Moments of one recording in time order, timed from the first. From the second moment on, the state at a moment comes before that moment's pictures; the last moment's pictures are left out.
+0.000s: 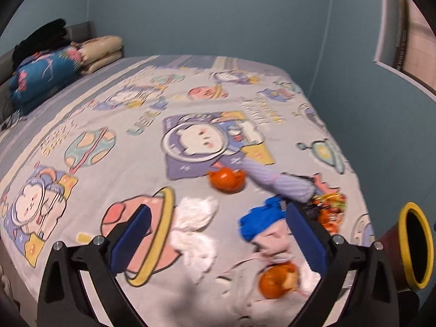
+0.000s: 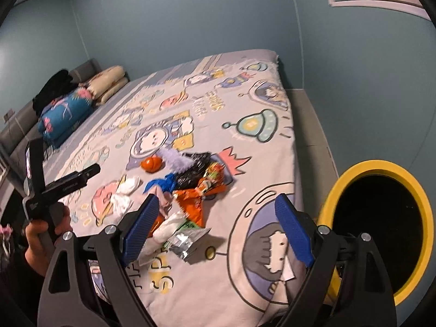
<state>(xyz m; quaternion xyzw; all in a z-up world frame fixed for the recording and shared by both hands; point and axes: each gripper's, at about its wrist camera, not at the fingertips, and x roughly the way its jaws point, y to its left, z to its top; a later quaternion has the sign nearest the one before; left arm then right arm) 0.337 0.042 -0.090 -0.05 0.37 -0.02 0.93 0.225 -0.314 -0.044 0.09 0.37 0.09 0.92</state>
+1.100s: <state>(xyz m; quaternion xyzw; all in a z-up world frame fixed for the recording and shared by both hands) 0.382 0.069 -0.185 -0.02 0.44 -0.01 0.90 0.268 -0.228 -0.170 -0.10 0.49 0.20 0.84</state>
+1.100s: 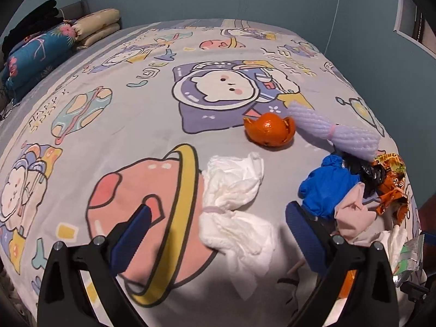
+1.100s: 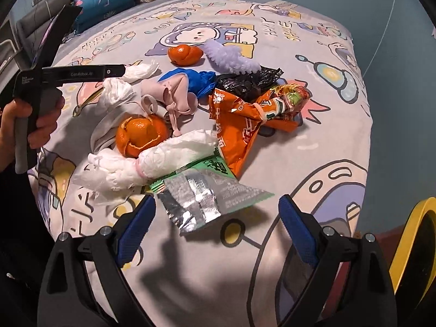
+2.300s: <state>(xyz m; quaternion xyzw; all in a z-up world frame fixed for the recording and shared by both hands) 0.374 0.063 -0.177 -0.07 0.42 -0.04 0.90 0.274 -0.260 -0.149 -0.04 0.43 0.16 0.89</state>
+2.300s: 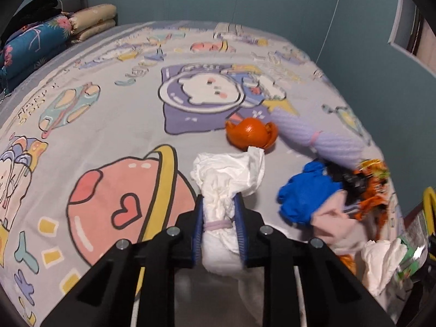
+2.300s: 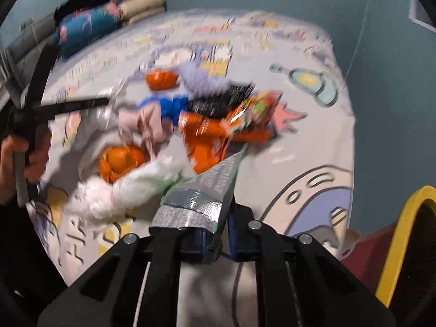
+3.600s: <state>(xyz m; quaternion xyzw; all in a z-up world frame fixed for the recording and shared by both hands) 0.280 -0.002 -0.065 -0.05 0.32 -0.09 0.94 0.187 -0.351 -0.044 0.03 0.35 0.10 0.93</state>
